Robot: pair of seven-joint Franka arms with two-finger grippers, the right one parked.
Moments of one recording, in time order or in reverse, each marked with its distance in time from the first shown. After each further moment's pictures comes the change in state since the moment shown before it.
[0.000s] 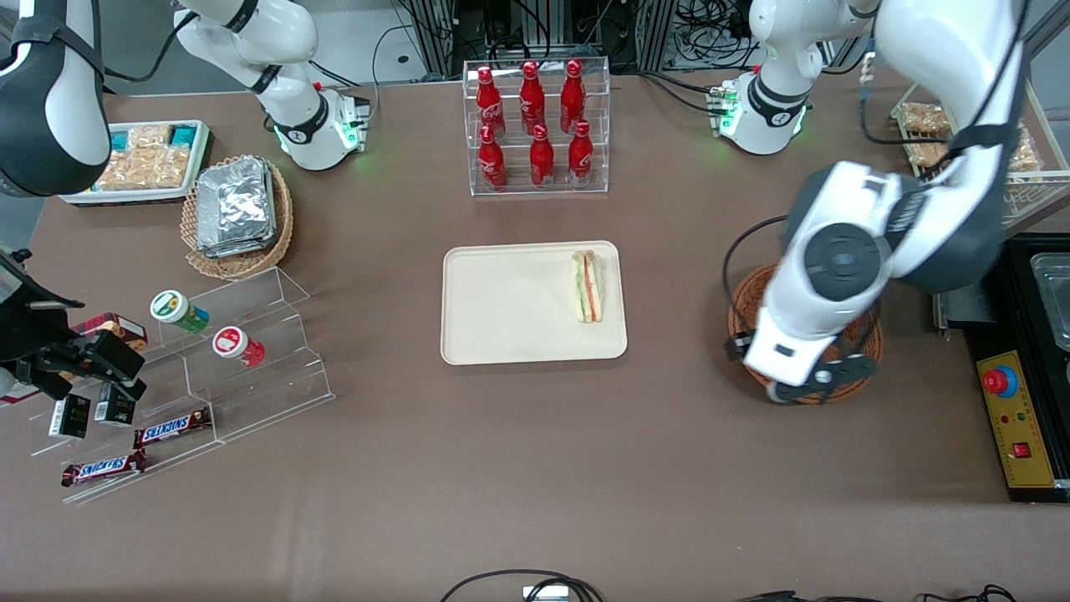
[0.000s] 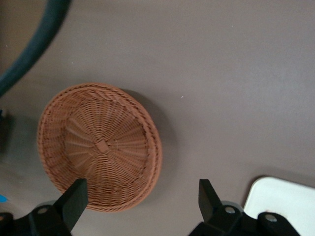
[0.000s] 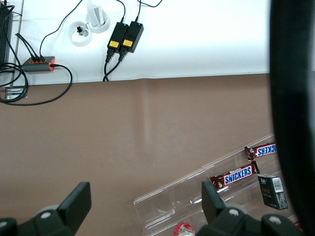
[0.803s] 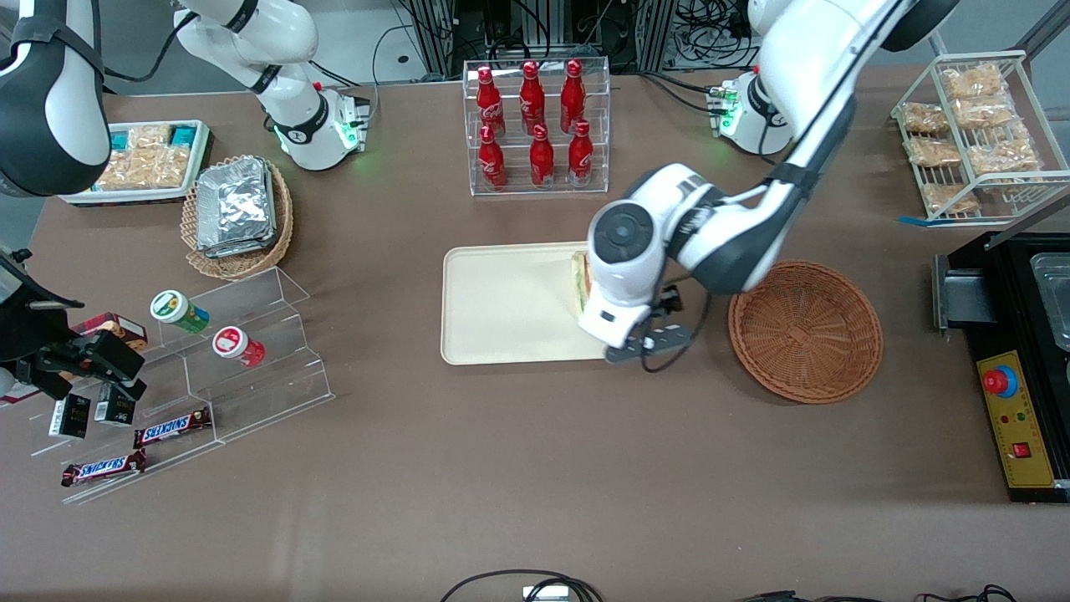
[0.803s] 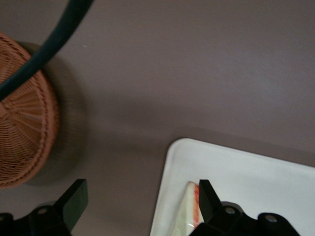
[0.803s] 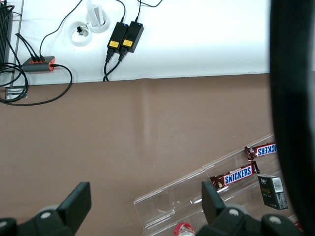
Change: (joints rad) arm -0.295 0.161 -0.009 -0.008 0.074 0.125 -0.383
